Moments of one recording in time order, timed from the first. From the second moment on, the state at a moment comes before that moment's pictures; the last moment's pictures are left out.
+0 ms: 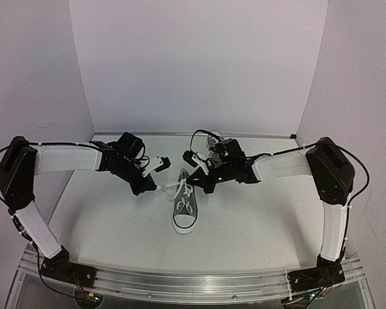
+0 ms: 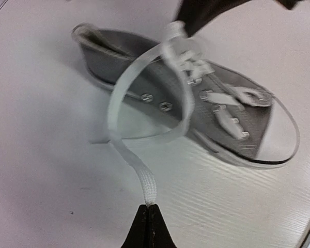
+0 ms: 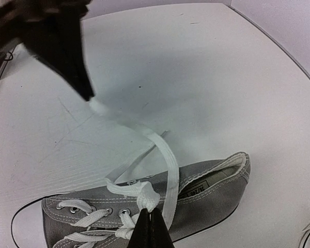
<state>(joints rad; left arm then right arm) -0.63 1.67 1.11 -0.44 0.25 0.42 0.73 2.03 1.30 0.11 -0.50 -0.32</state>
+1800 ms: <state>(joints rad) -0.75 1.63 1.05 0.01 0.47 0.34 0.72 2.03 1.30 0.14 -0.51 -0.30</state>
